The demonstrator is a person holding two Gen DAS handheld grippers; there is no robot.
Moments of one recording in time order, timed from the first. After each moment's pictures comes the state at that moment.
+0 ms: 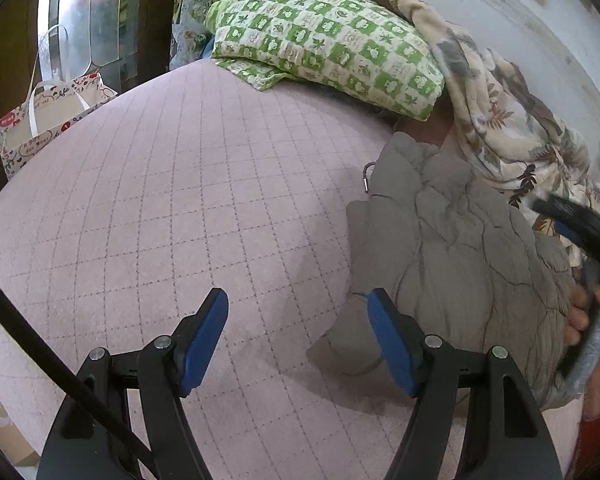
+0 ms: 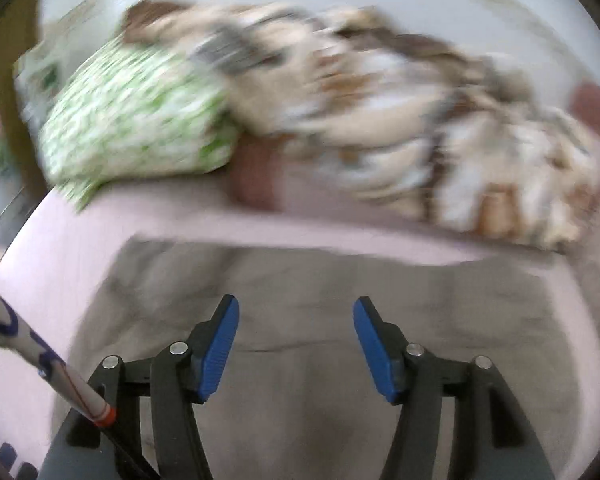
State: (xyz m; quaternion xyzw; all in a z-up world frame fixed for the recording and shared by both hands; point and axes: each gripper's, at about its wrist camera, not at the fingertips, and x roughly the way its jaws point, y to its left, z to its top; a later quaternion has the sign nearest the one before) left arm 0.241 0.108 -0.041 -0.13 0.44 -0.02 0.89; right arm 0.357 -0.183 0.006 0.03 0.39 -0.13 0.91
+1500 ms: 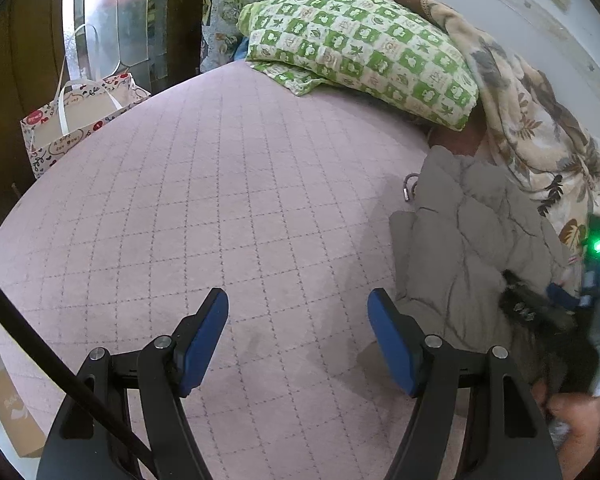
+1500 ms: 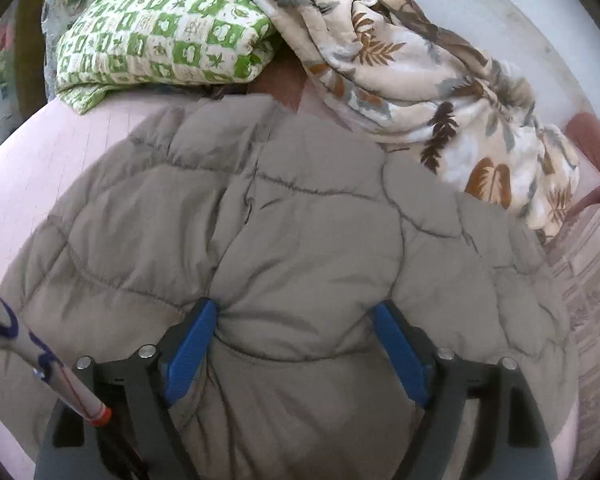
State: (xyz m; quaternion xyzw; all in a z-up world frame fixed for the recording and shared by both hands) left arm 0.239 0.137 -0.039 -0.12 0.44 0.03 0.89; right arm 0.320 -0.103 -0.068 -0.07 0.44 -0.13 0.88
